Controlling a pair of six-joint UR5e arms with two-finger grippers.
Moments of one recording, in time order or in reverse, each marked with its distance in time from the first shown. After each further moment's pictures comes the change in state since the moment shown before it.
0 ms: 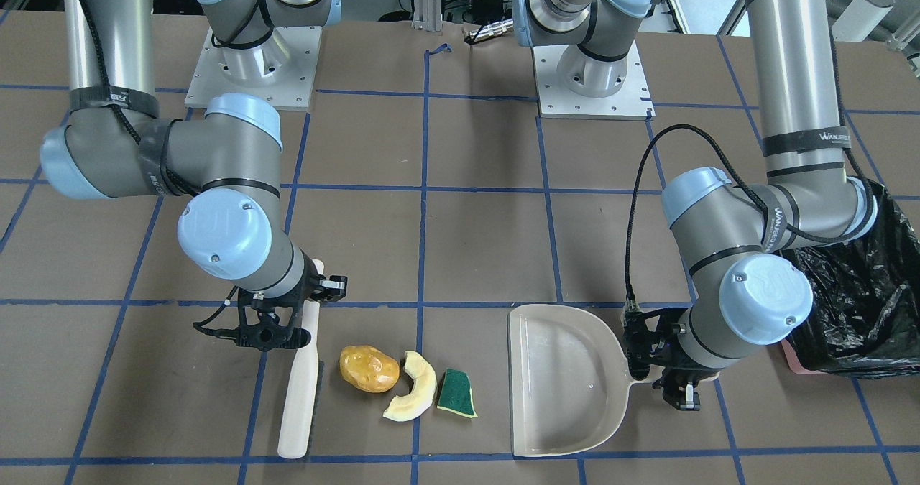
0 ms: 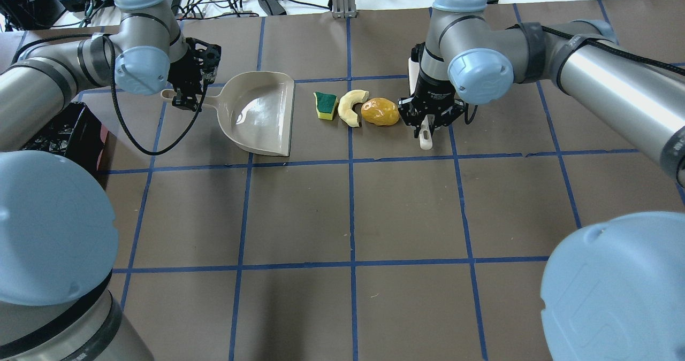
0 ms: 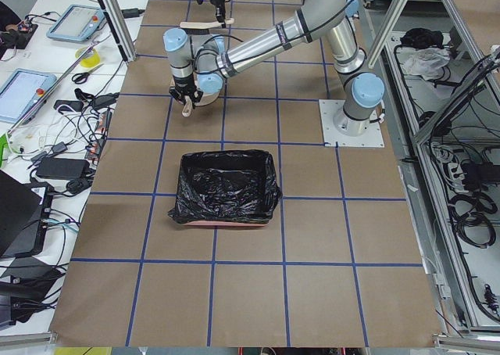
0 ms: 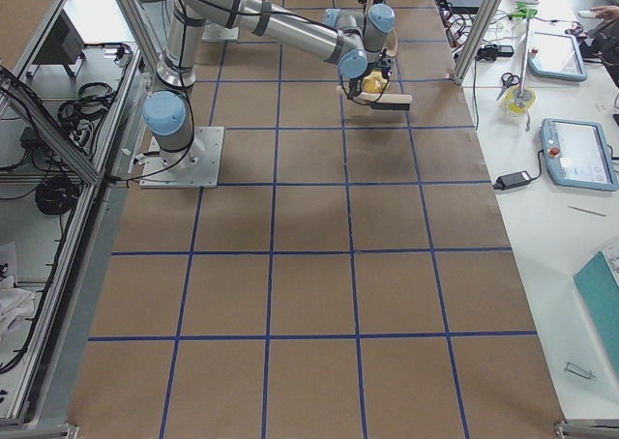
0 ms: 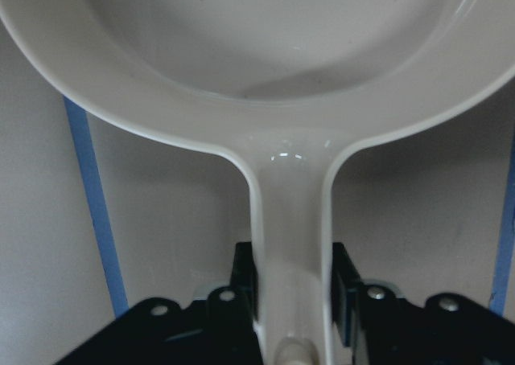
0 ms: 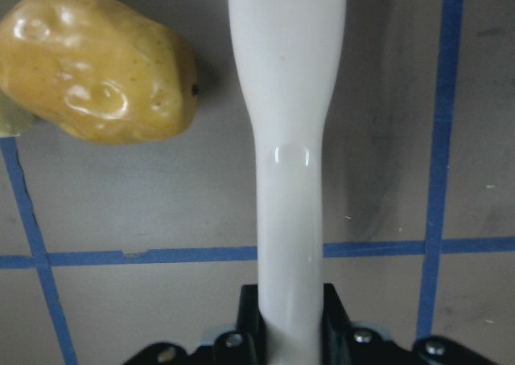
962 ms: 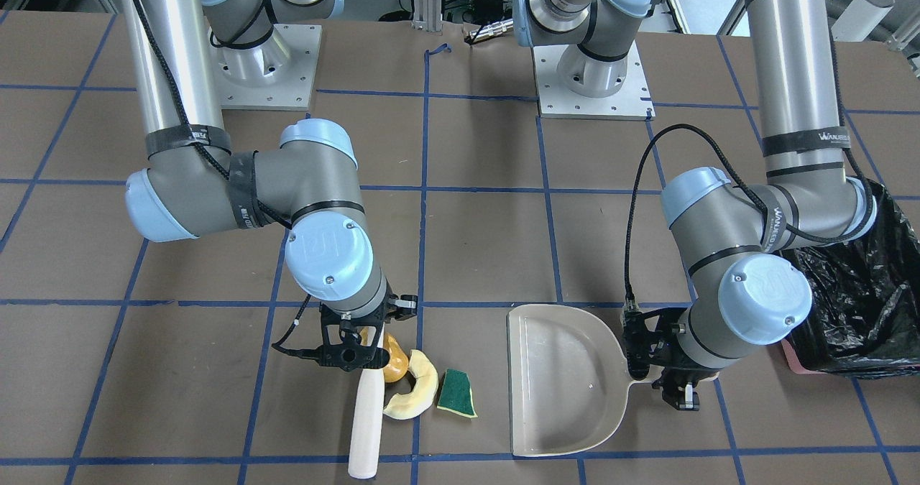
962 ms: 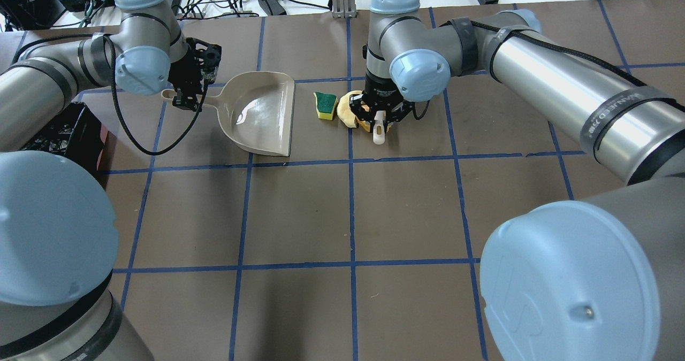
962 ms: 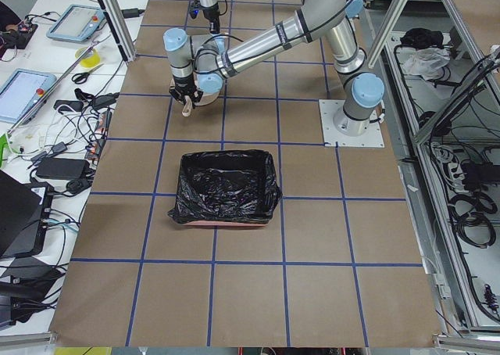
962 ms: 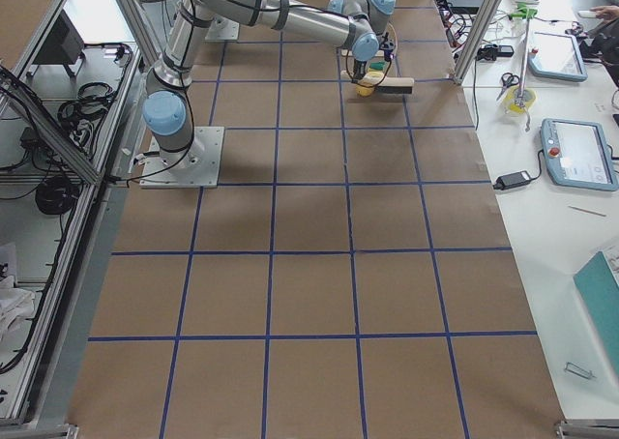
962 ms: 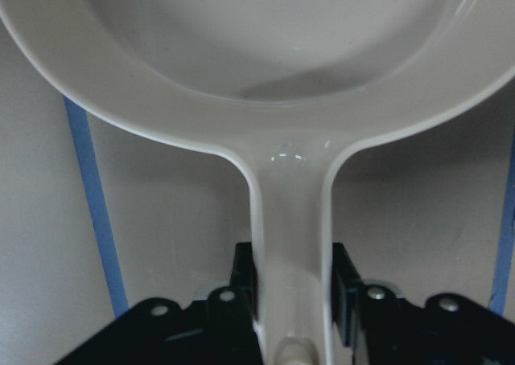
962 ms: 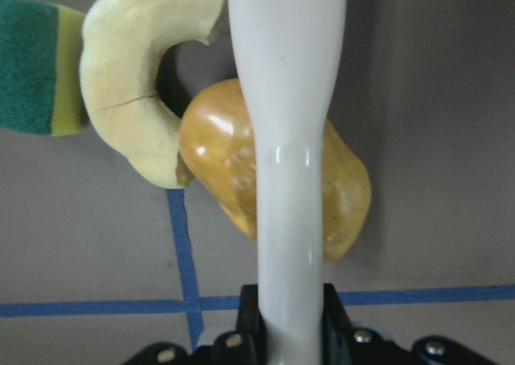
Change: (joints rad) left arm -0.001 0.000 0.000 0.000 0.000 -0.001; right arm 0.137 0.119 -0.160 -0.001 0.024 0.157
